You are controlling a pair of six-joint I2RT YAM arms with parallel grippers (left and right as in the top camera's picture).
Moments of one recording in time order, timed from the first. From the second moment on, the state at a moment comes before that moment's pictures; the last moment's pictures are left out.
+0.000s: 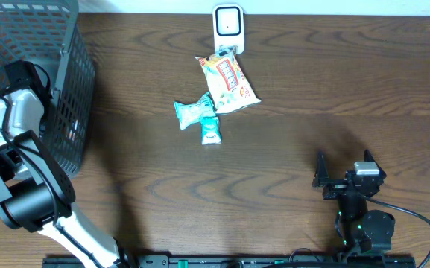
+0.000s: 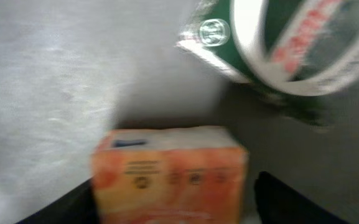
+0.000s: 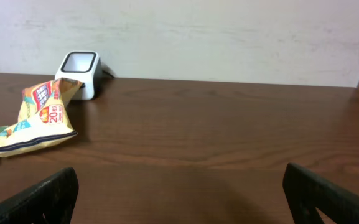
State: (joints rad) left arm 0.46 1.99 1.41 -0.78 -0.03 -0.85; right arm 0.02 0.01 0.01 -0.08 0.00 -0.02
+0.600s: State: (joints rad) left arm 0.49 1.88 1.44 -0.92 -0.10 -0.77; right arm 0.02 0.01 0.01 -0.08 0.00 -0.02
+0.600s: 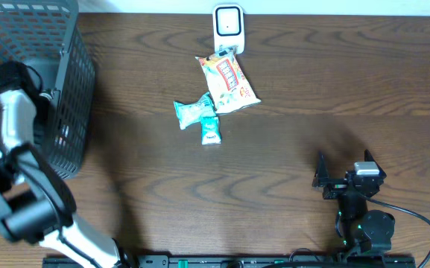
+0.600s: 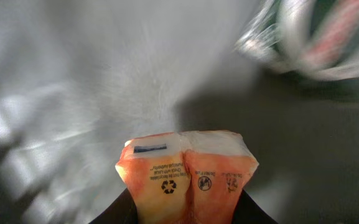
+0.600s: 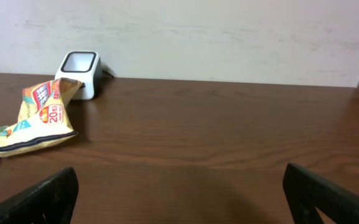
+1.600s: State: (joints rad) left arm 0.02 1.24 1.50 -0.84 0.25 -0.42; right arm 0.02 0.01 0.01 -0.08 0.00 -0.02
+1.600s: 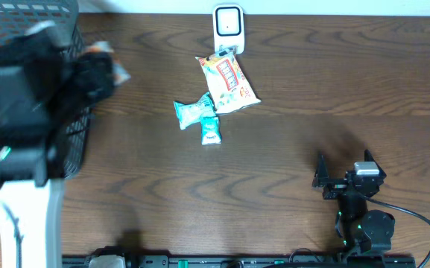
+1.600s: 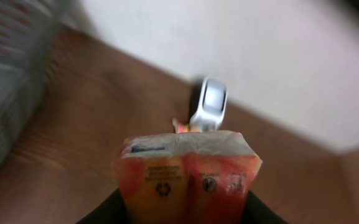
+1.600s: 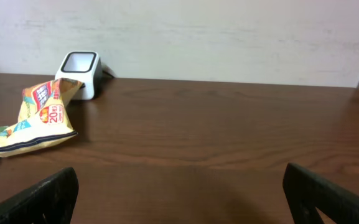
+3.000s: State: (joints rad) left arm -0.02 1.60 1.52 -0.68 0.11 -0.29; right arm 0.02 0.01 0.01 -0.08 0.00 -0.02
